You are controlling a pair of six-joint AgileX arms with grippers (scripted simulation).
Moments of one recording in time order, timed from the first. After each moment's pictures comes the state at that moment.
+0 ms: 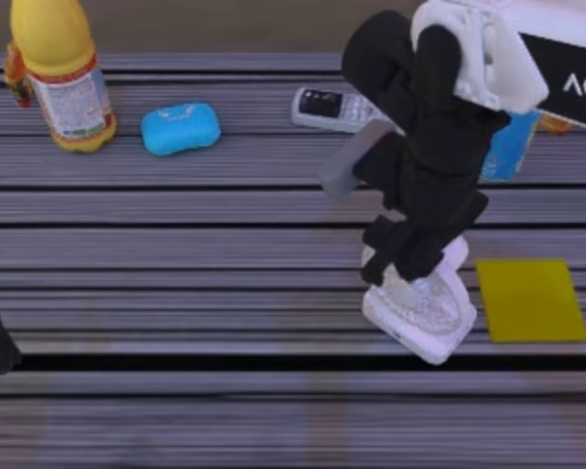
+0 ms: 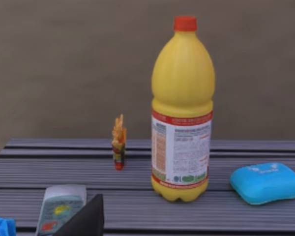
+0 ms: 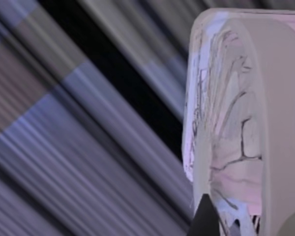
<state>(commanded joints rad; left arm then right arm) 0.00 0.00 0.00 0.00 0.00 0.00 0.61 2.03 1.65 -1.20 0.00 -0.26</state>
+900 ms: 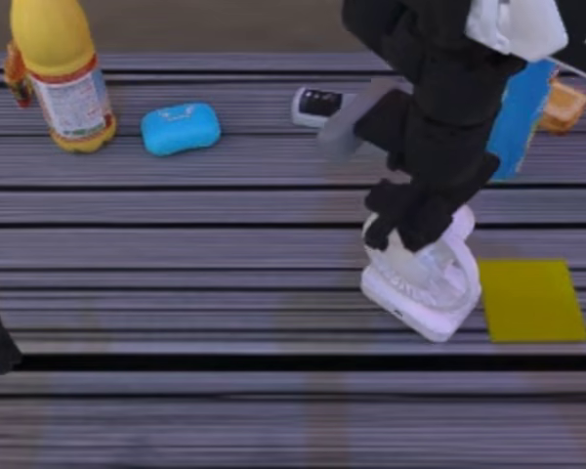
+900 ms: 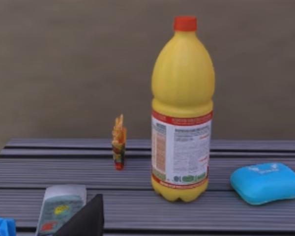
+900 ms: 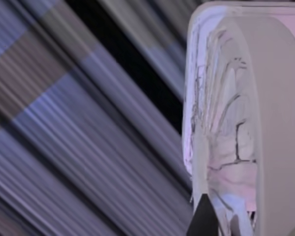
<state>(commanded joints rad) 0.00 0.00 0.00 0.00 0.00 0.00 0.61 2.01 1.84 -1.39 0.00 -0.26</state>
